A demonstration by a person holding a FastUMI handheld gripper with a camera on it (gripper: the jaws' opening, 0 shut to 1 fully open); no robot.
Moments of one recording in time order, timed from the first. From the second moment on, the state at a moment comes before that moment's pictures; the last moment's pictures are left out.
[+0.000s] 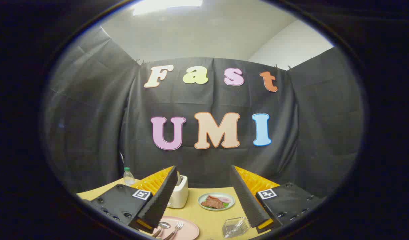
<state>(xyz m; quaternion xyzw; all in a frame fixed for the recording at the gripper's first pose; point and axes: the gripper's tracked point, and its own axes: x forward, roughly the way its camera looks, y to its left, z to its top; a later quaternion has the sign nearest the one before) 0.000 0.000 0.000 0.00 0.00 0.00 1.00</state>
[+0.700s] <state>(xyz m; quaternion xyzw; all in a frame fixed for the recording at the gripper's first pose) 0.007 0.010 -0.010 0.00 0.01 0.02 1.00</state>
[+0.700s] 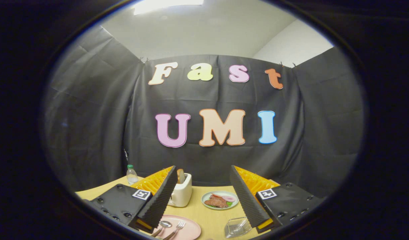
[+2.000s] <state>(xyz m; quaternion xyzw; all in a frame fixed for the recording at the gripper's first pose) -0.010 0.088 -0.189 -0.05 0.21 0.11 0.97</state>
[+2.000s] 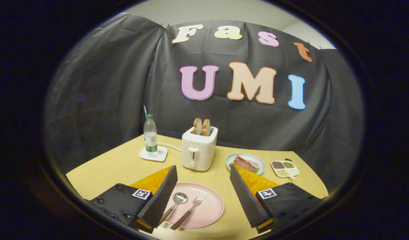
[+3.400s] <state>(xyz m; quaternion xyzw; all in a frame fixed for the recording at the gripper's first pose) -0.071 0.098 -0.368 -0.11 0.45 0.13 0.88</state>
